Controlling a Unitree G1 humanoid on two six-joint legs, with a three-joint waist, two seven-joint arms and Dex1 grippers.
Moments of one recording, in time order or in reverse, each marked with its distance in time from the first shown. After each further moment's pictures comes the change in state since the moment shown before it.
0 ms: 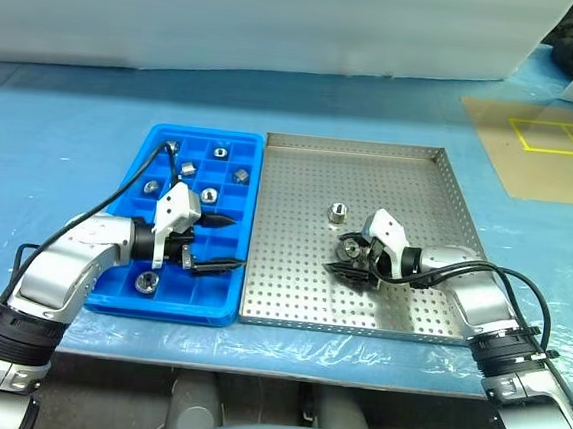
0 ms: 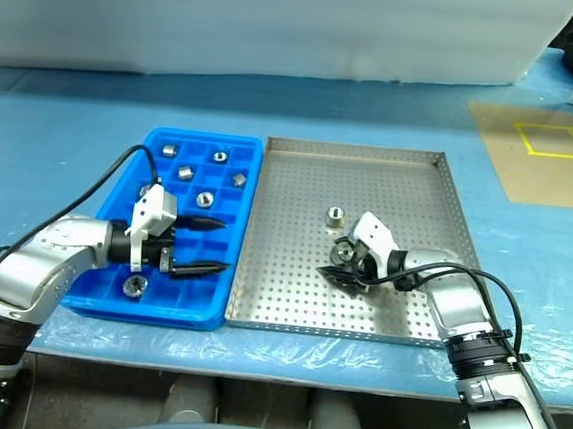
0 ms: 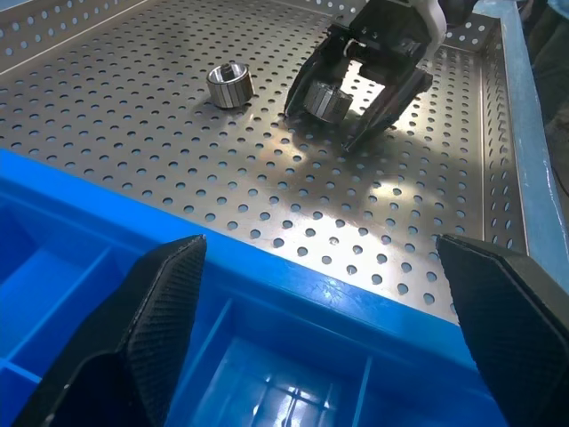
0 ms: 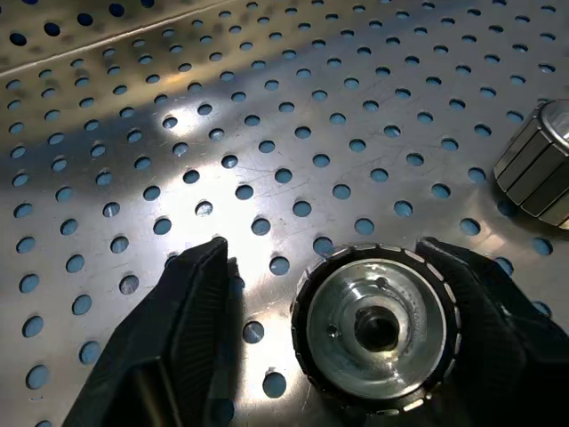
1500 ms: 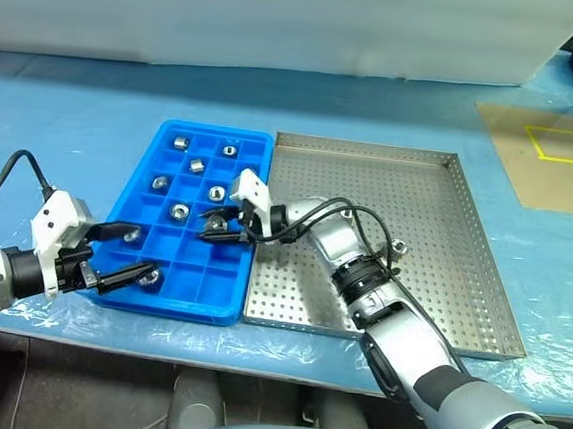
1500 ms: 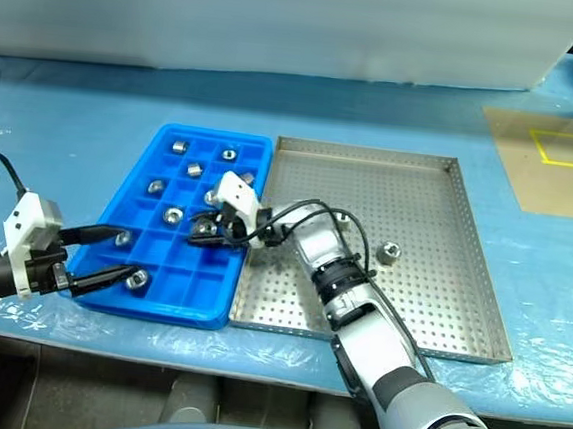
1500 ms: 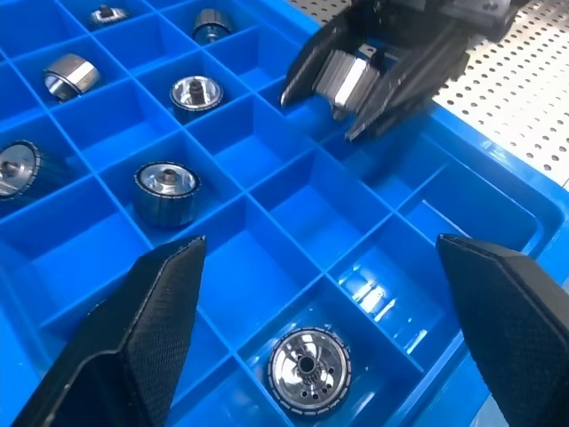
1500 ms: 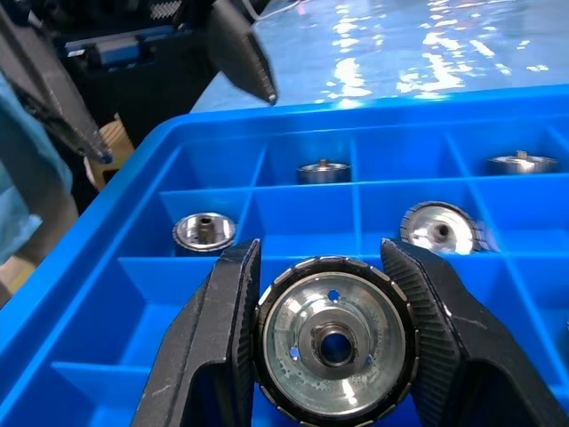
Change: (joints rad) left arm 0.480 0.159 0.530 -0.238 -0.153 0.153 0.108; right arm -0.485 0.639 0.172 0.551 -0.037 -0.215 0.094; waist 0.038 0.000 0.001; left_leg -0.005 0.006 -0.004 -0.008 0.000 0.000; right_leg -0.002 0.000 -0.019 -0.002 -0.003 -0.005
